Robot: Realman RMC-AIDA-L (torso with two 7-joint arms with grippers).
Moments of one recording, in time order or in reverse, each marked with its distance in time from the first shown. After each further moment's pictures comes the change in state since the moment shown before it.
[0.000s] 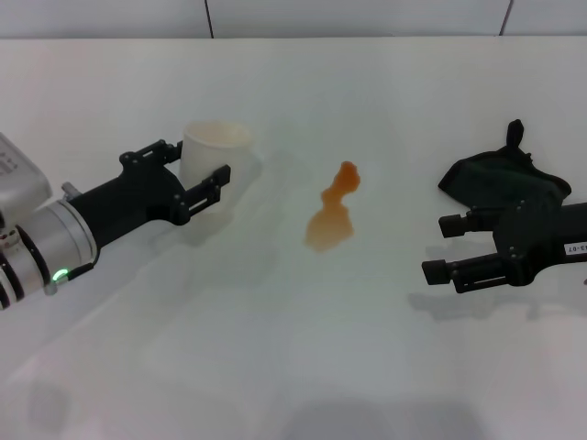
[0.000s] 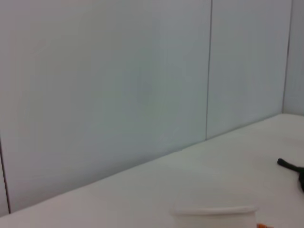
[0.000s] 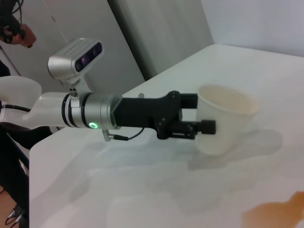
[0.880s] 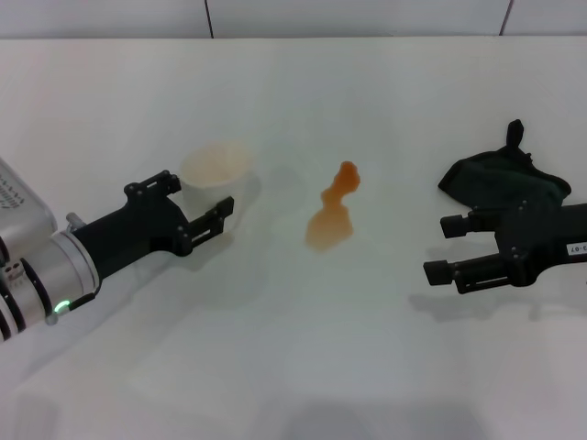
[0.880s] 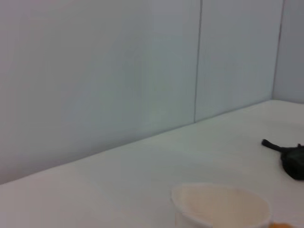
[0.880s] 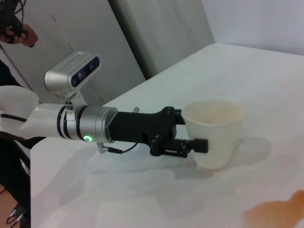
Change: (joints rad) left arm 0.051 0.001 0.000 0.036 0.033 -0.003 0.028; right arm -0.004 -0.002 0.000 -0.011 0.000 -0.006 0.007
